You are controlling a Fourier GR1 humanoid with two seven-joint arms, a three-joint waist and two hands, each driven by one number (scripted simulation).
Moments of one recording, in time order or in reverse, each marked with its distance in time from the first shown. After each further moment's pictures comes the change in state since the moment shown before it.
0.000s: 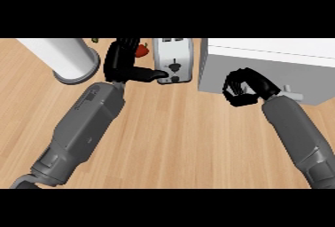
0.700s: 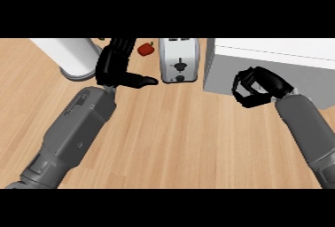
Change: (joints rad) left arm 0.063 0.046 -0.012 -0.060 0.010 -0.082 0.026; right arm 0.017 -0.052 -0.056 -0.024 -0.116 0.207 -0.014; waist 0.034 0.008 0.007
